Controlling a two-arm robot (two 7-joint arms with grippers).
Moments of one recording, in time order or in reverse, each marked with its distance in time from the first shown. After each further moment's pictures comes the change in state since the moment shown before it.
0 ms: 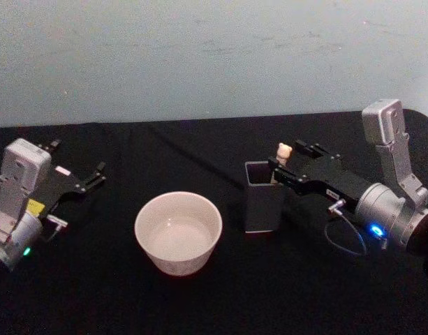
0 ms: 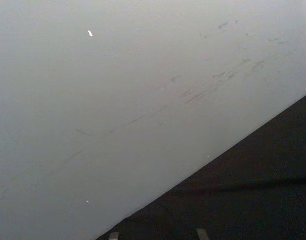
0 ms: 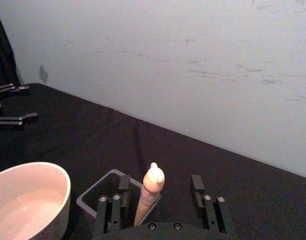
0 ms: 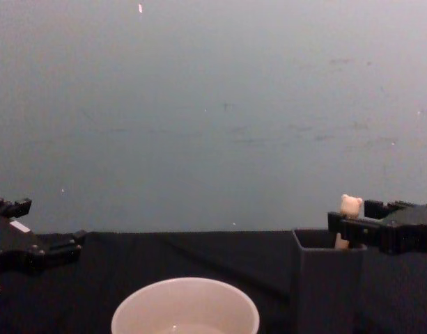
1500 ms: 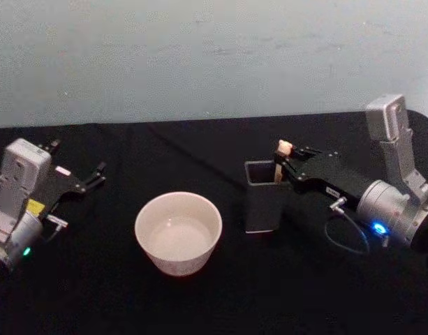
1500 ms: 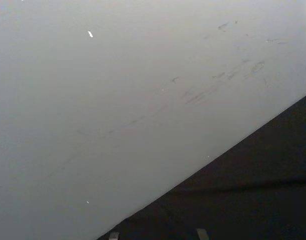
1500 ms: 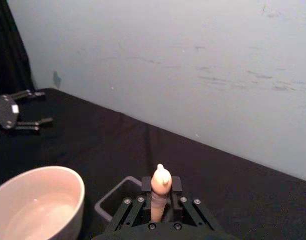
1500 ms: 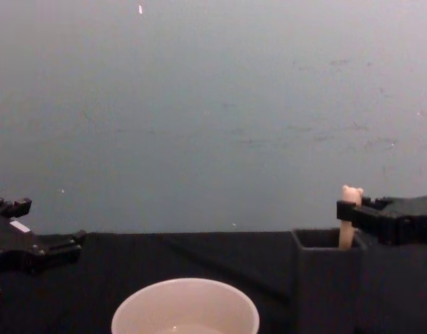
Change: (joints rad) left arm 0.000 0.000 0.000 0.000 0.000 0.000 0.000; right arm -0.003 0.006 0.010 -0.021 0.020 0.013 0.042
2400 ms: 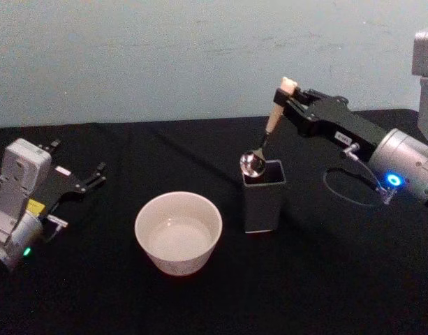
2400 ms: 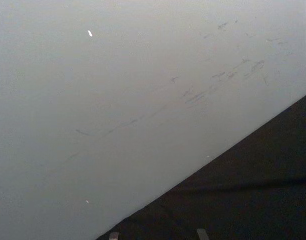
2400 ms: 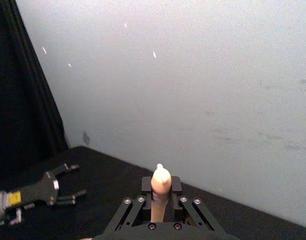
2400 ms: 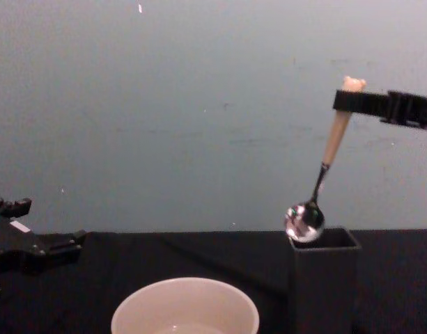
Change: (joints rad) left arm 0.000 0.000 0.000 0.000 0.000 0.000 0.000; right arm 0.064 0.005 0.052 -0.098 0.229 0.067 0.033
